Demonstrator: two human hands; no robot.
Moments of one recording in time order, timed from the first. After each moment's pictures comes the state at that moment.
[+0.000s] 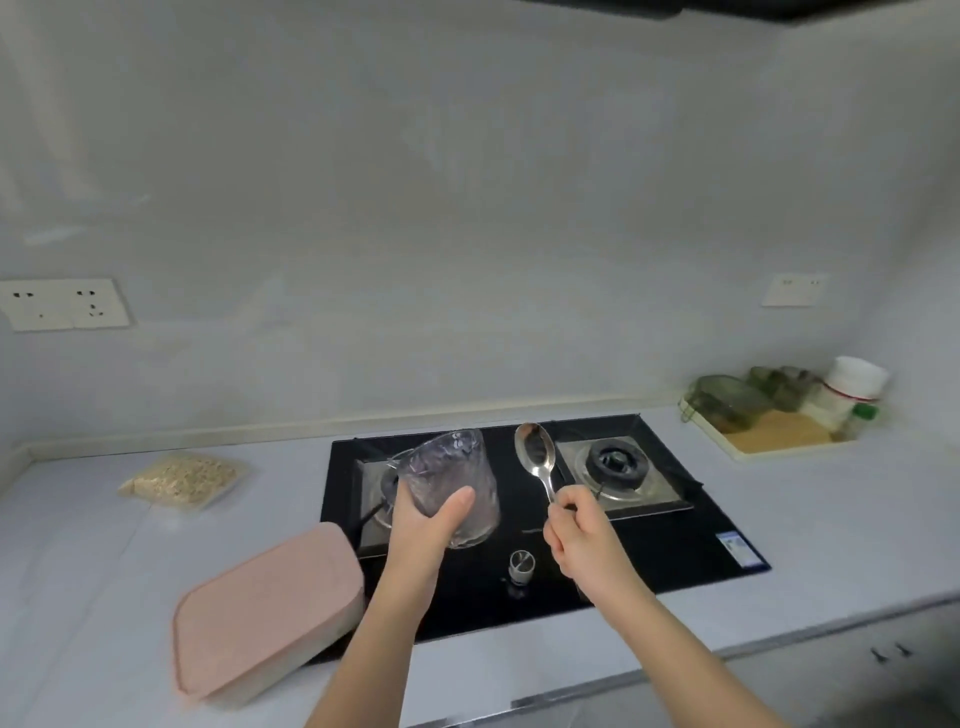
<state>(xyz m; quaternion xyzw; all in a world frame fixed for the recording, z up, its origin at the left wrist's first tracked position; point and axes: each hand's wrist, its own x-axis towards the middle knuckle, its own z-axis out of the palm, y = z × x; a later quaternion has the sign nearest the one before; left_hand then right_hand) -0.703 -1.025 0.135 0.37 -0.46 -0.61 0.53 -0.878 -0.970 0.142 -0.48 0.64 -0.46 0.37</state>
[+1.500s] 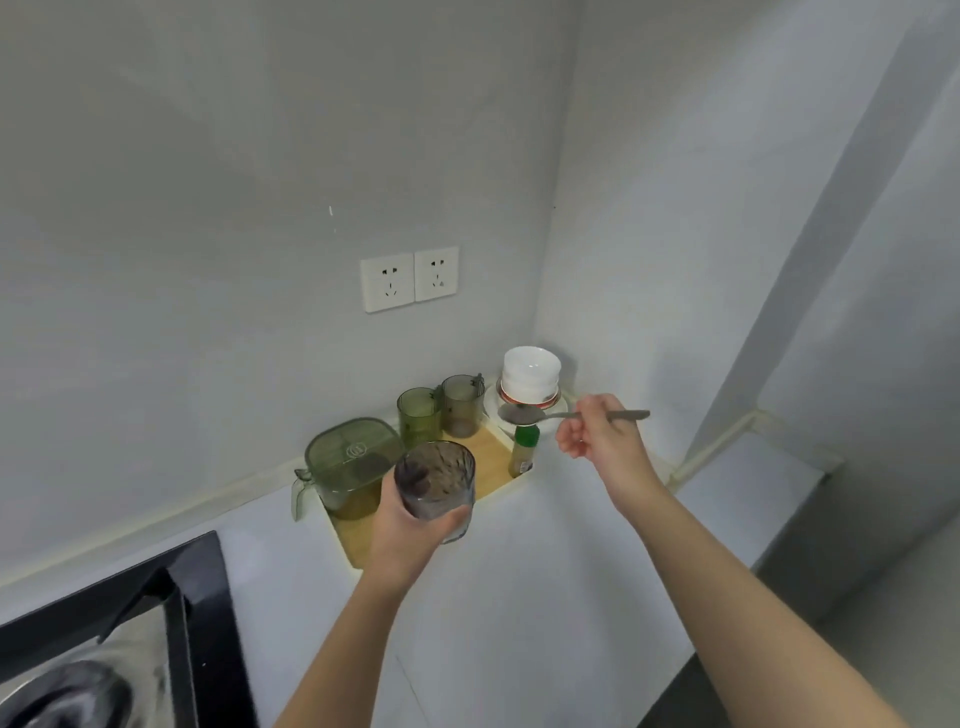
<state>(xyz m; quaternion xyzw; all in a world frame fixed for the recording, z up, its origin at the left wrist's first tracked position) -1.481 -1.145 0.073 0.39 -0.64 -0.57 0.34 -1.672 -1.034 0.162 -0.28 0.67 -0.66 0.21</state>
